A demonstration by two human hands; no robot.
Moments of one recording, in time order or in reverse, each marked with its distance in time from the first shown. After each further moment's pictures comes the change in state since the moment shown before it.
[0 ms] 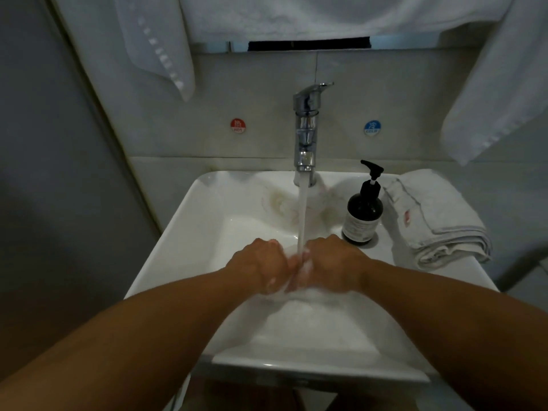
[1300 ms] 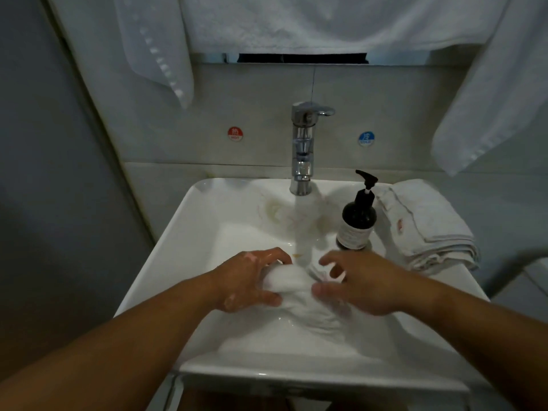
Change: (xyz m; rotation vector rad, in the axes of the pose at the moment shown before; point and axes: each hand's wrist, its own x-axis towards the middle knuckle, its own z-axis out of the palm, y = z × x) left_hand -0.025 -0.040 -0.013 -0.268 -0.015 0.437; right_hand -0.071 -0.009 -0.037 0.232 -0.020 0.216
